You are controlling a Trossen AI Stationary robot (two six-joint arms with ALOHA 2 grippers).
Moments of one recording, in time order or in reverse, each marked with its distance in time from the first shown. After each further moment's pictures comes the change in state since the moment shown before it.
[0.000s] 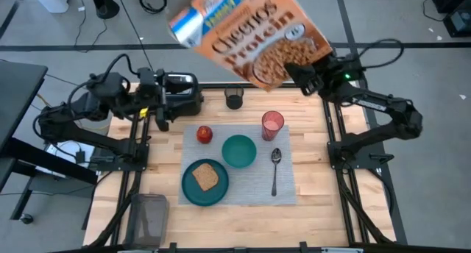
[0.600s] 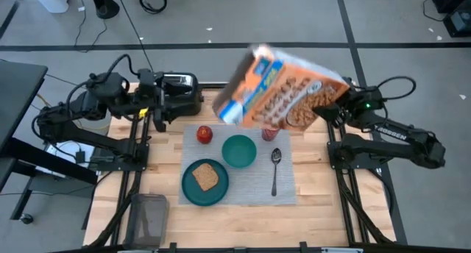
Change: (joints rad) left arm 0.003 -0.017 -0.001 -0.064 0.034 -0.046; right arm -0.145 -0.522 -0.621 -0.020 -0.279 0.203
